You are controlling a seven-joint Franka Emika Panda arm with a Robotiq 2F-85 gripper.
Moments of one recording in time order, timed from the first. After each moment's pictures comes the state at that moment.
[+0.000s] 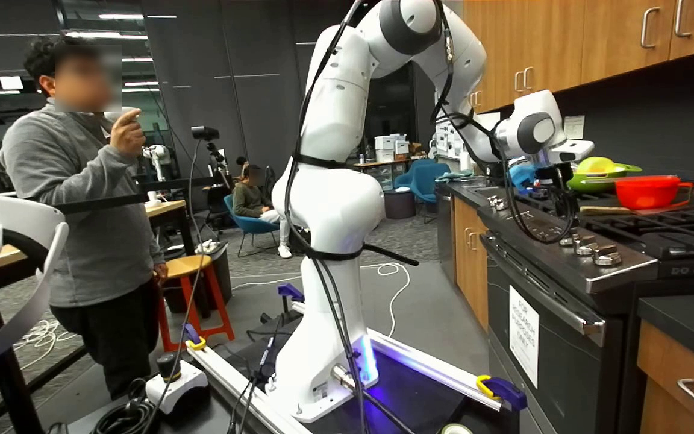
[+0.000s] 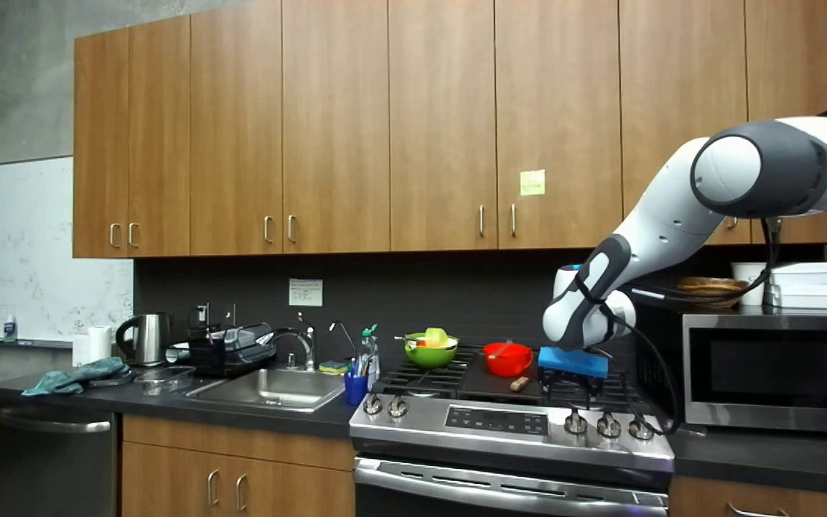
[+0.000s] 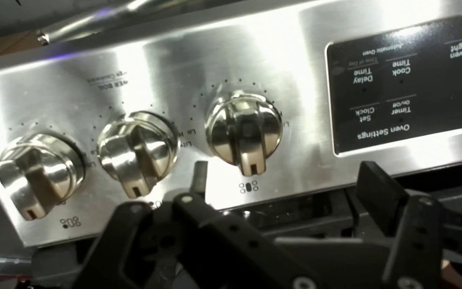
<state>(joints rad) -0.11 0.30 -0.30 -2.04 -0.08 2.64 0.78</state>
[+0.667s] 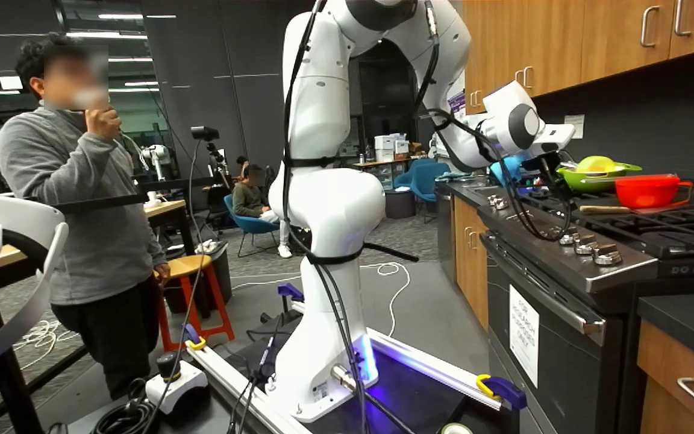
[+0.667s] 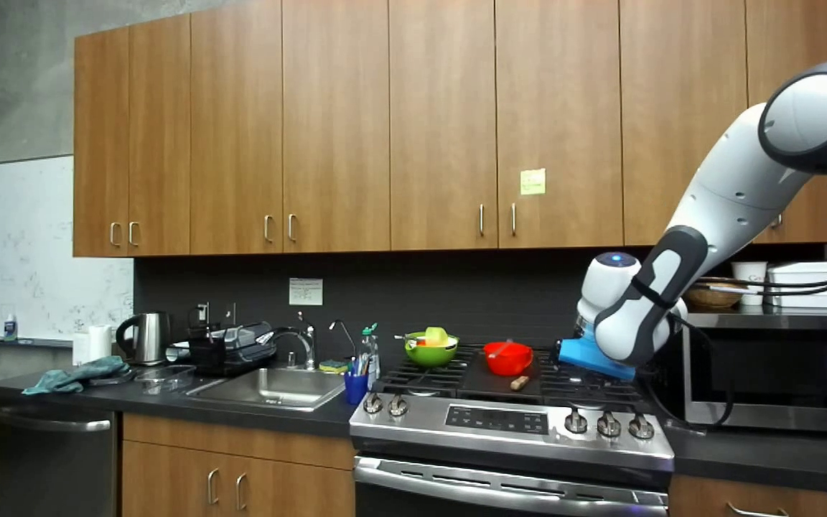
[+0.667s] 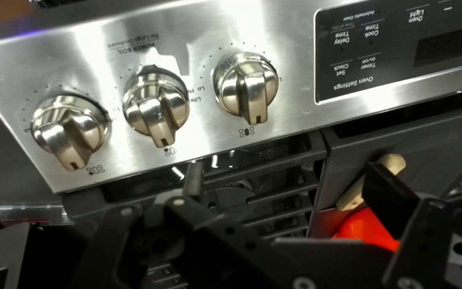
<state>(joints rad) -0.05 0.08 -0.41 -2.32 -0.46 2.98 1.06</state>
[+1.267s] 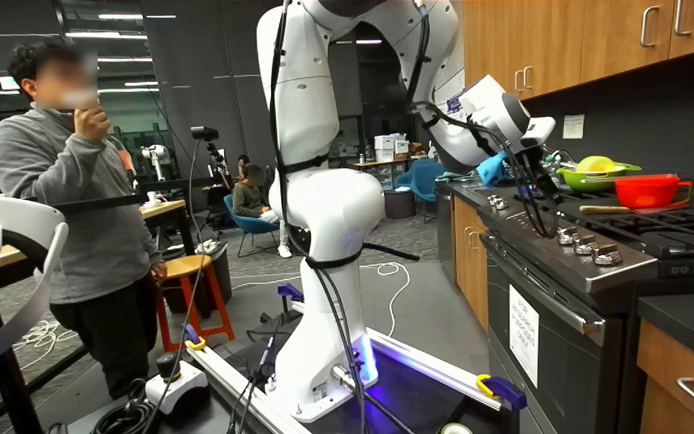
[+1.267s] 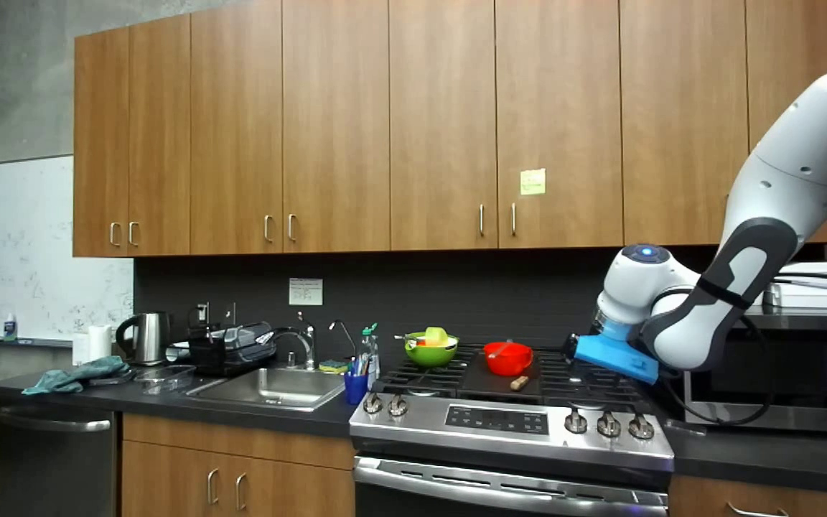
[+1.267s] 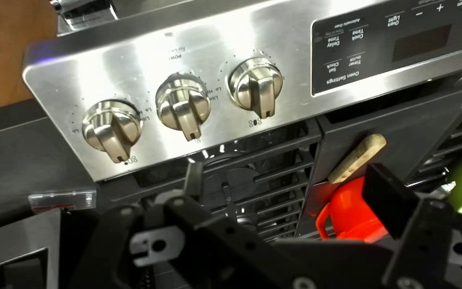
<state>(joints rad) -0.07 -0.11 -0.45 -2.47 -0.92 3.02 1.45</state>
